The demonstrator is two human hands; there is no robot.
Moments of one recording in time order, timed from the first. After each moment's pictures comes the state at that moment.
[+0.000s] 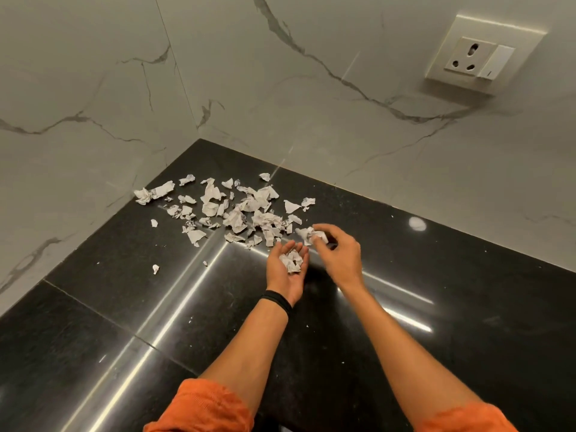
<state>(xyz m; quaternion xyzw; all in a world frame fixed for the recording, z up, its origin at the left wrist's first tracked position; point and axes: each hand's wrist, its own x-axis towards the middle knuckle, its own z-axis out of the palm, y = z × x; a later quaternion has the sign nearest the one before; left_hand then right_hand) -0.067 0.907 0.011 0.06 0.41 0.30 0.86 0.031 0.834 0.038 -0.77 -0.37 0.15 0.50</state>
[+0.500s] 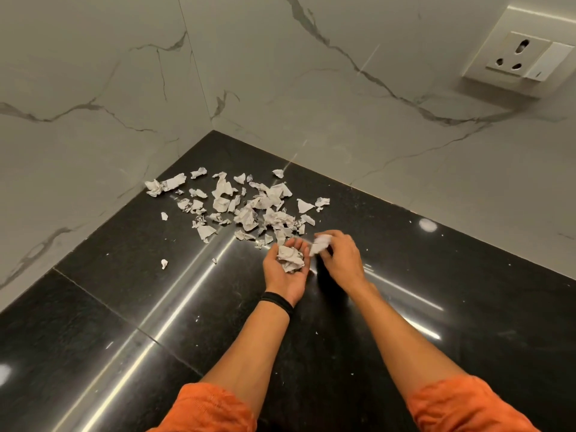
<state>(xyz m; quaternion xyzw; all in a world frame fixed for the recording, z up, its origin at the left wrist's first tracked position) -0.075 0.930 0.003 -0.05 0.39 0.34 0.86 0.053 0.865 -0.014 -0.82 -0.46 0.14 0.30</state>
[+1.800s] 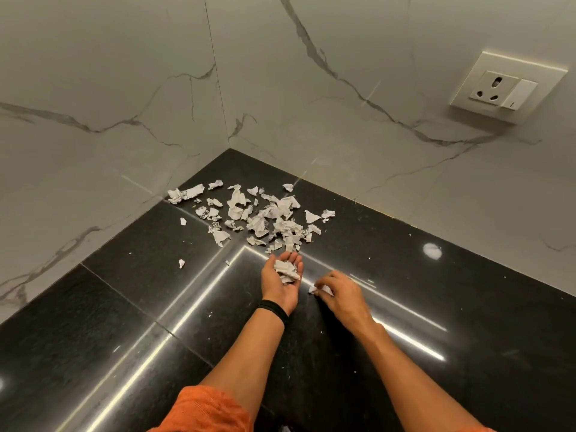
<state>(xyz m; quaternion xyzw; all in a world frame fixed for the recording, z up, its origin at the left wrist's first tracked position) -0.111 0.922 0.008 0.01 0.41 0.36 0.84 0.012 0.807 -0.022 -0.79 -0.53 0.16 0.25</state>
